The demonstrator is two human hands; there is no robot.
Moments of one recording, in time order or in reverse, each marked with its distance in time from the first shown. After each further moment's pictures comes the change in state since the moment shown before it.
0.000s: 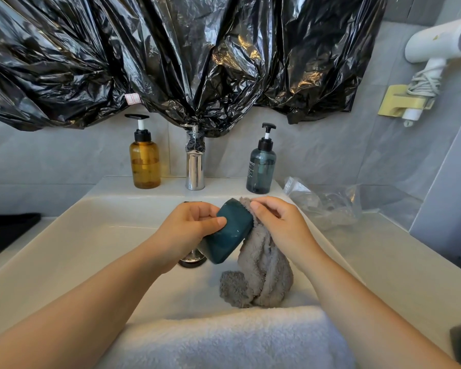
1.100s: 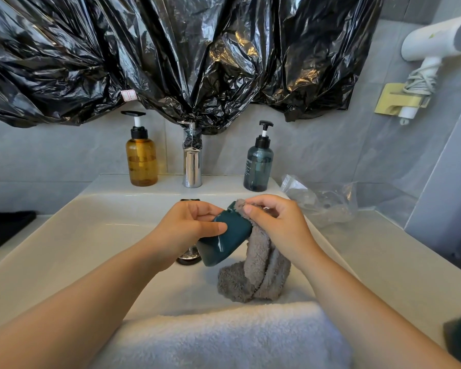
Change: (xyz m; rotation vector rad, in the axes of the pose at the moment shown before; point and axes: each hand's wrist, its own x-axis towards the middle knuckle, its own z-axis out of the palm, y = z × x) left_hand -0.001 0.002 0.001 -0.024 -0.029 -0.046; right_hand -0.003 -0.001 -0.002 -0.013 0.021 -0.030
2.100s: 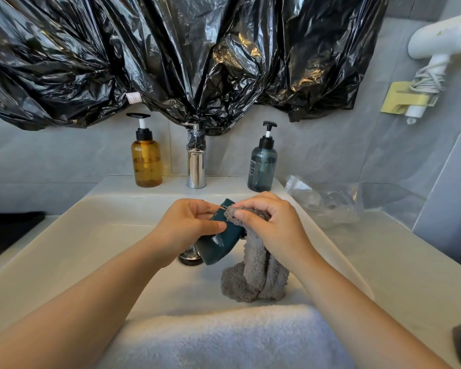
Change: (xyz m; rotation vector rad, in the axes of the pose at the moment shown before) left_hand 0.004 0.000 -0.003 0.051 0.079 -0.015; right_hand -0.003 -0.009 0.011 -0.088 -0.022 -0.129
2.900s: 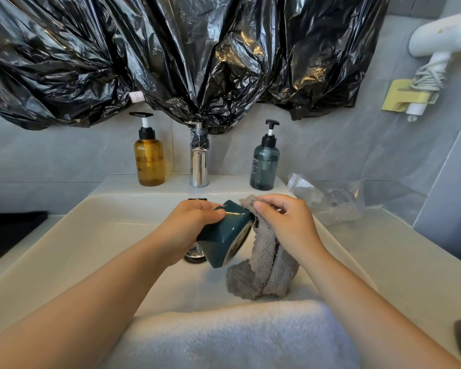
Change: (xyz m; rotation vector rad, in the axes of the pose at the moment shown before) left_hand 0.005 -0.001 -0.001 -0.114 -0.006 -0.121; right_hand 0.003 0.011 -0.005 0.030 0.121 0.179
